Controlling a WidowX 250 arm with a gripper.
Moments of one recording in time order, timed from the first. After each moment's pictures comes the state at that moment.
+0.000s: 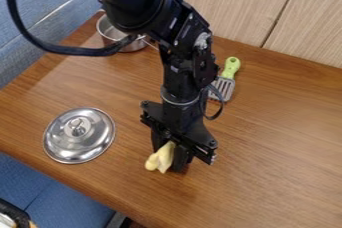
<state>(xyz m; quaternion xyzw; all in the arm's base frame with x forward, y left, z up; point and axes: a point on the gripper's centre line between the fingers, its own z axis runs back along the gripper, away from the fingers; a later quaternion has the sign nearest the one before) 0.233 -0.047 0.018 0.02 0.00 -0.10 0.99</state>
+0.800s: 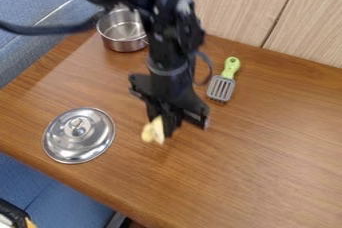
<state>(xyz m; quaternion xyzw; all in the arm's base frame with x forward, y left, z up) 0.254 -0.027 0.056 0.02 -0.07 -0.04 1.00</state>
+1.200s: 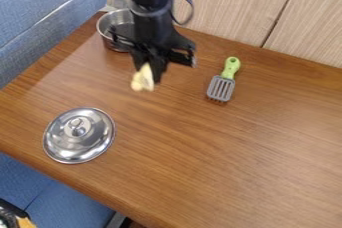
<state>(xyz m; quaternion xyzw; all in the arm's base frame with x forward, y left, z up) 0.295 0.019 0.089 0.04 -0.11 0.08 0.99</state>
